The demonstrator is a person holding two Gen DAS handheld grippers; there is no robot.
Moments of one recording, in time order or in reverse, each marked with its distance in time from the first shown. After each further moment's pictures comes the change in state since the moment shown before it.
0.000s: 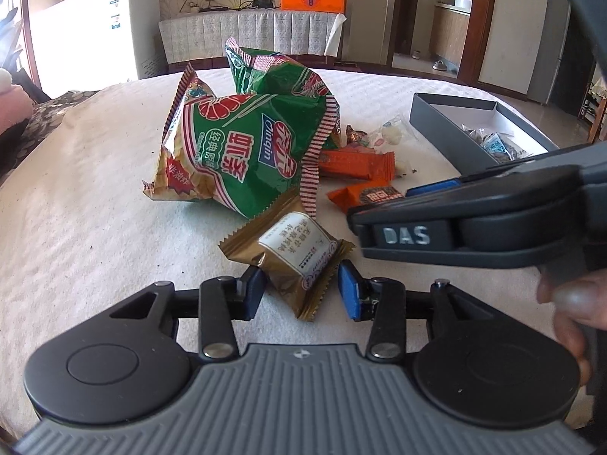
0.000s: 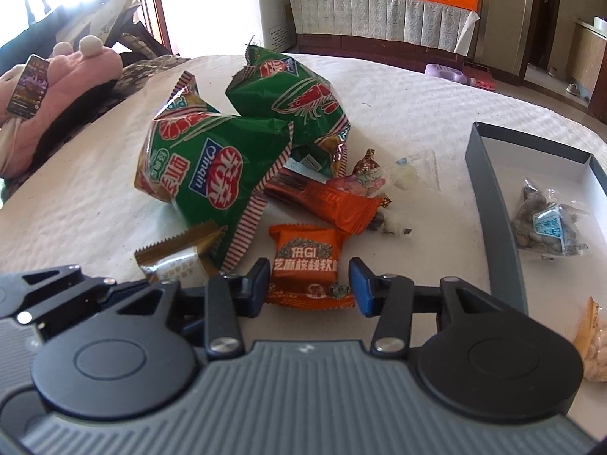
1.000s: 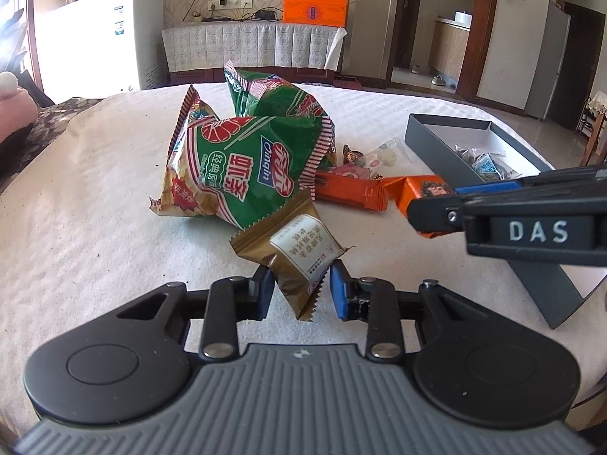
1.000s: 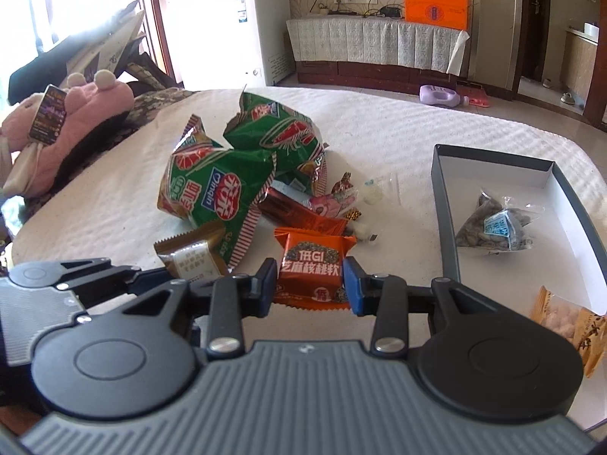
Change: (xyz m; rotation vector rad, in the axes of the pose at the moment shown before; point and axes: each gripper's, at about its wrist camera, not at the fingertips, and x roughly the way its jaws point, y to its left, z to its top) left arm -0.015 -0.001 0.005 -0.020 -0.044 -0.009; right arm -0.054 -0.018 -0.005 0.026 -0.093 0.017
